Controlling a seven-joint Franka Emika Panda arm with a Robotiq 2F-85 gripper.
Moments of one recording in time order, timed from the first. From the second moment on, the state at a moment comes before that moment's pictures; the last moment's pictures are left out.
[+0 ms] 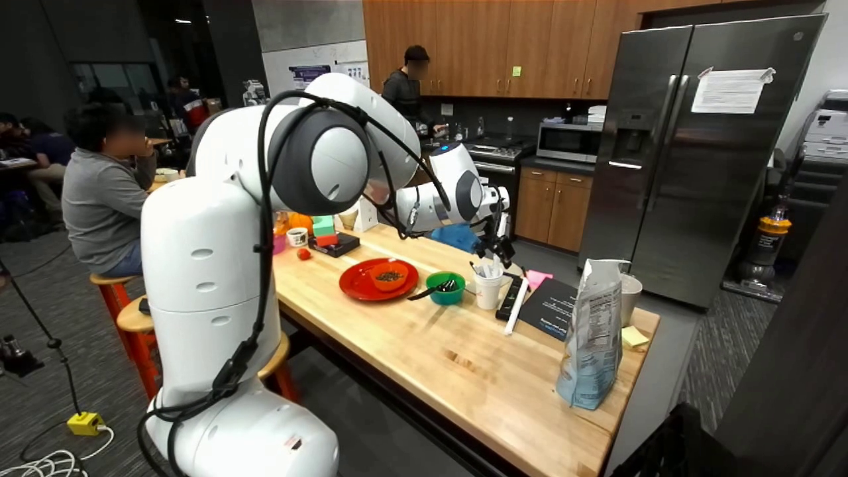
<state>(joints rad) 0.02 0.14 -0.14 -2.03 -0.38 2.55 0.60</state>
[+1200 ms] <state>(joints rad) 0.01 0.19 -0.15 -2.02 -0.42 2.52 0.60</state>
